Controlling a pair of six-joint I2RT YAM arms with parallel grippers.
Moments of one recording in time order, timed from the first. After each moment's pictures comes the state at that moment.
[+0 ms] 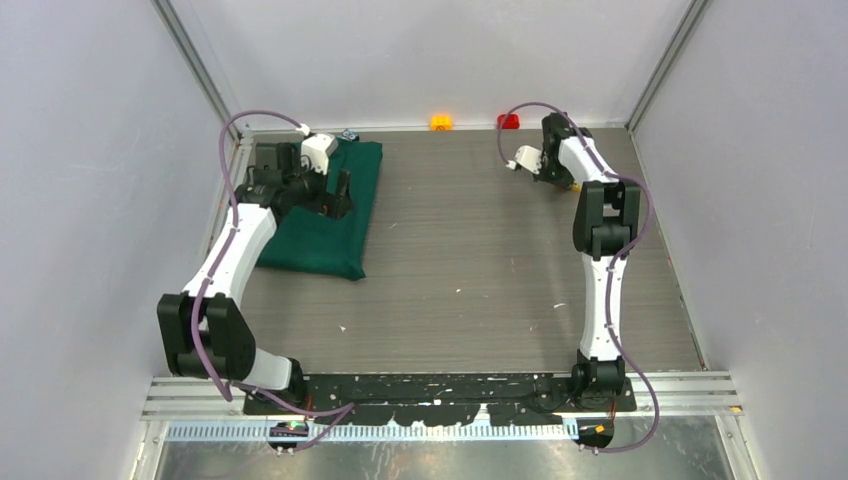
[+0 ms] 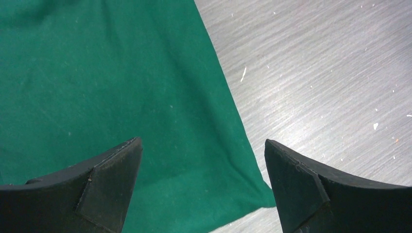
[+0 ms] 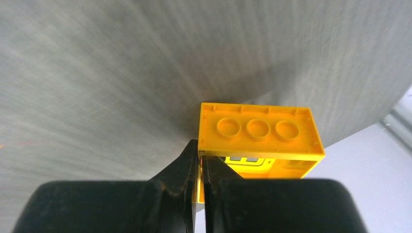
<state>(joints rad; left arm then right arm) -0.08 1.42 1.20 -0.49 0.39 0.22 0.04 2.41 2.05 -0.88 0.21 -1.15</state>
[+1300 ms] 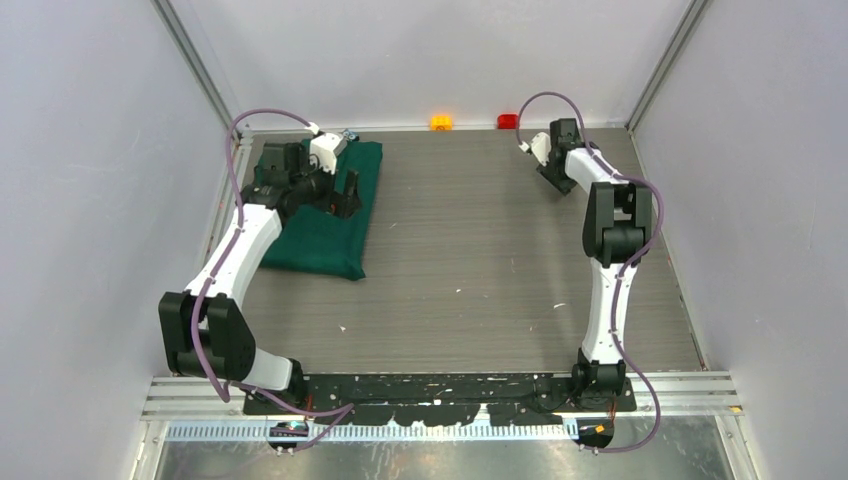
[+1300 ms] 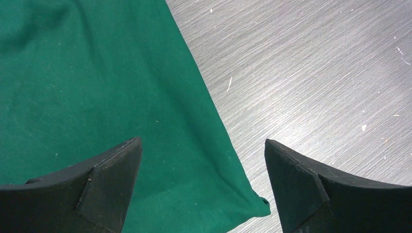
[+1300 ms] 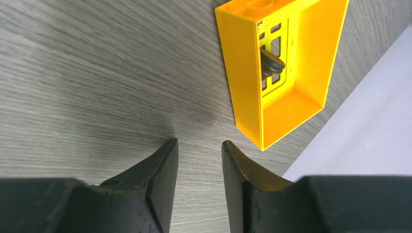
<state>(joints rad) -0.12 1.43 1.21 -0.44 0.41 0.21 0.02 2.29 1.80 -0.53 0.28 -0.79</state>
